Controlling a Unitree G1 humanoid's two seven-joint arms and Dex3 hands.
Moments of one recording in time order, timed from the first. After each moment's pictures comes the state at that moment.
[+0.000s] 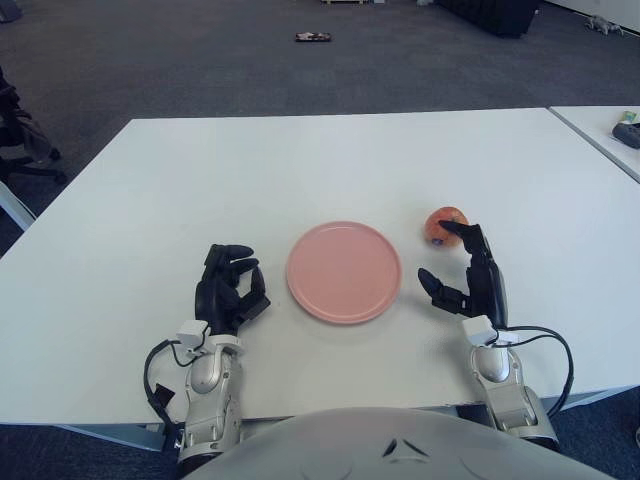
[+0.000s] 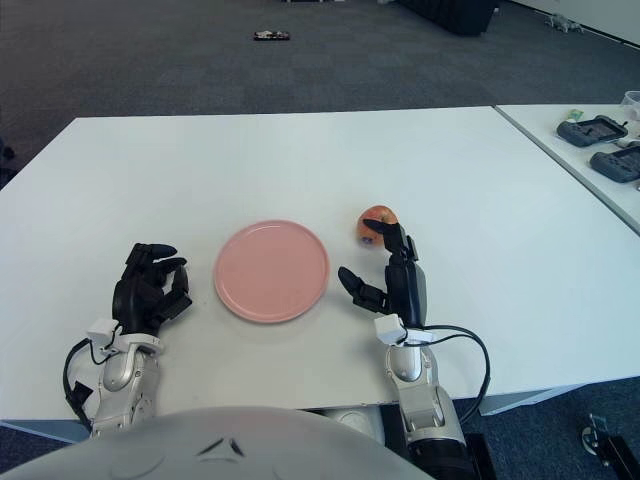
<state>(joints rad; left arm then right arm) 0.36 -0.12 0.08 0.02 -0.18 -0.33 -0.02 0.25 -0.12 0.01 -0.01 -0.60 -0.43 -0.38</state>
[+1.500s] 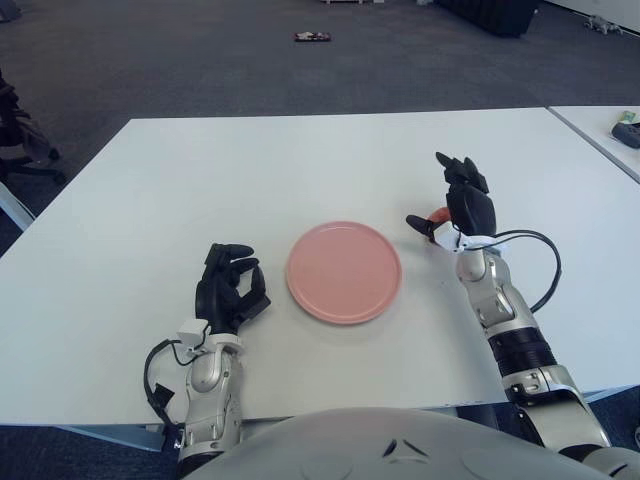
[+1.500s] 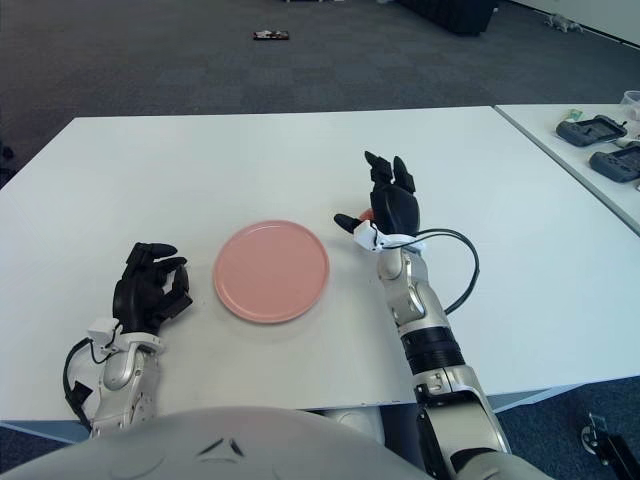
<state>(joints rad) 0.35 -0.12 0.08 0.01 -0.18 -0.32 -0.01 -0.29 -0.22 0.15 0.30 -0.67 -0.06 -0.30</state>
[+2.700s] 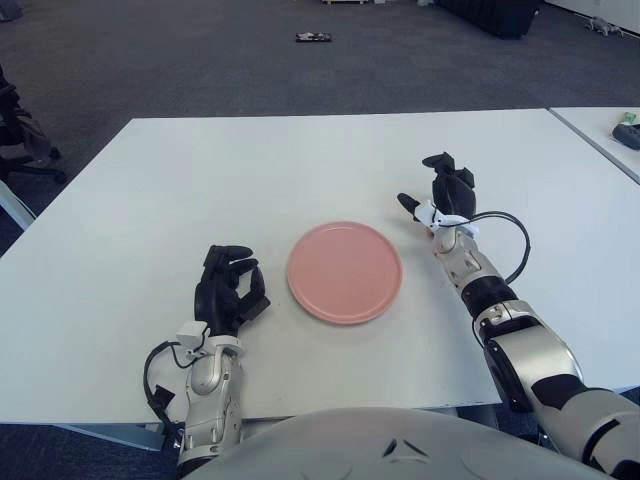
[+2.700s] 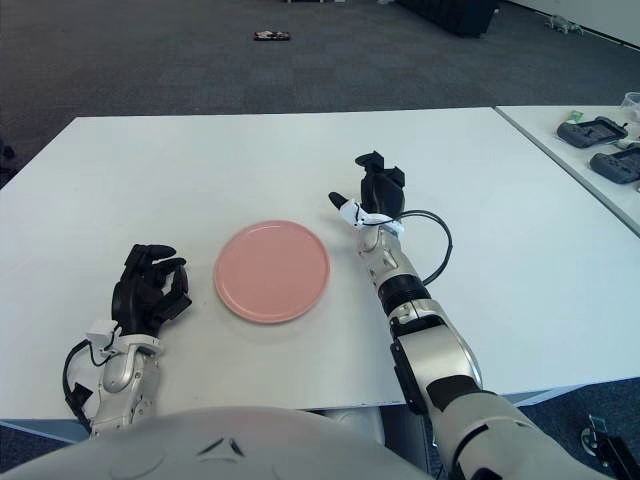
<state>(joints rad) 0.37 -0.12 0.07 0.00 -0.19 -0.32 0.00 -0.56 -0.16 0.20 0.84 -0.57 -0.04 -0.56</state>
